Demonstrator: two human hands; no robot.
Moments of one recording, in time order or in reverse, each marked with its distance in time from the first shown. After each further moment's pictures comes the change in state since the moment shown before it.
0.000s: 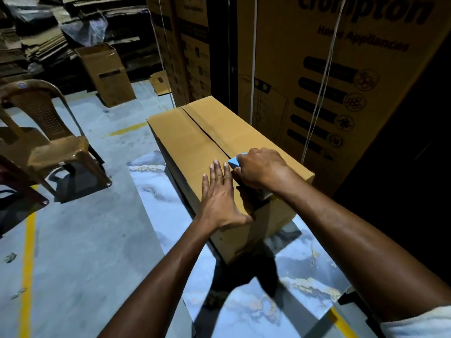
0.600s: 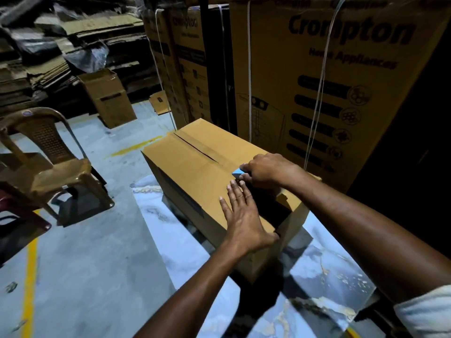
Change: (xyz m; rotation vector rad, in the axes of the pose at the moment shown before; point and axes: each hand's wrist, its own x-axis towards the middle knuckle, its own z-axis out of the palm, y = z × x) left_hand 0.010 0.047 0.011 -0.052 -0.047 -0.088; right_hand 0.043 0.036 -0.007 0.004 -0.088 -0.116
